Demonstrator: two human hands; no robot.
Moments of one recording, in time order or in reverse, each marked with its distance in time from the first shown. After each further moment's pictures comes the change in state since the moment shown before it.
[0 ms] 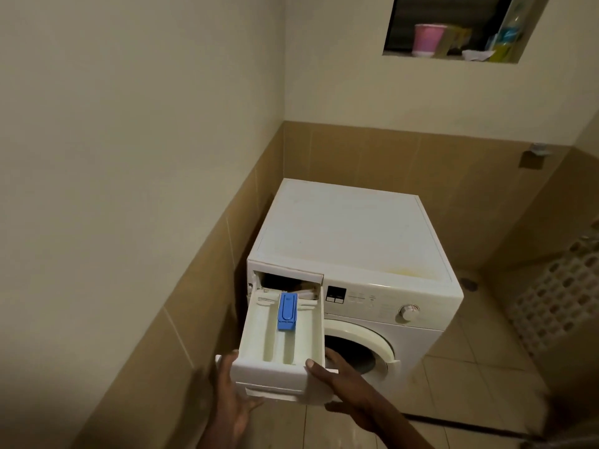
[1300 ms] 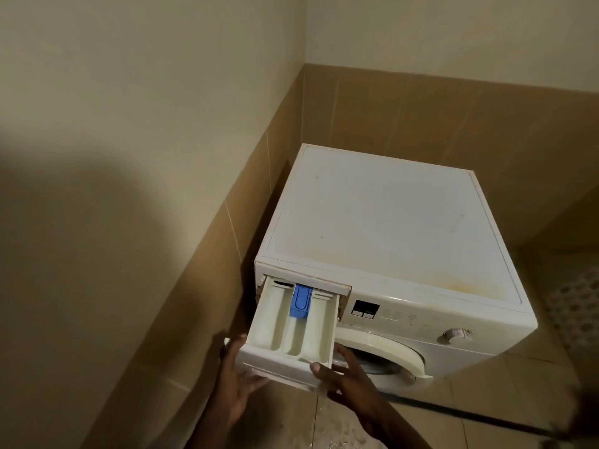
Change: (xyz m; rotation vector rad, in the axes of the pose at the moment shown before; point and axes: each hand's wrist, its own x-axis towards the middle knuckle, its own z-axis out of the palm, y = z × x) left_hand 0.161 0.008 0.001 0.016 0.072 -0.180; right_hand 0.120 -0.030 -0.001 0.124 -0.021 0.063
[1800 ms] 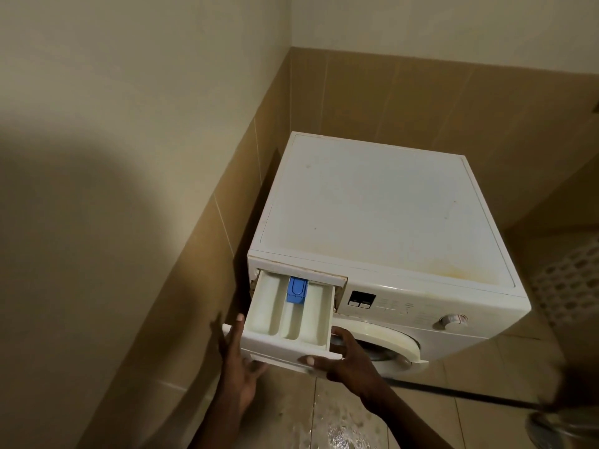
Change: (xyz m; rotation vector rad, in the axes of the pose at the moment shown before) left_hand 0.016 -0.001 0.018 -0.079 0.023 -0.019; right_hand 0.010 -0.006 -0.003 -0.182 0.099 -0.133
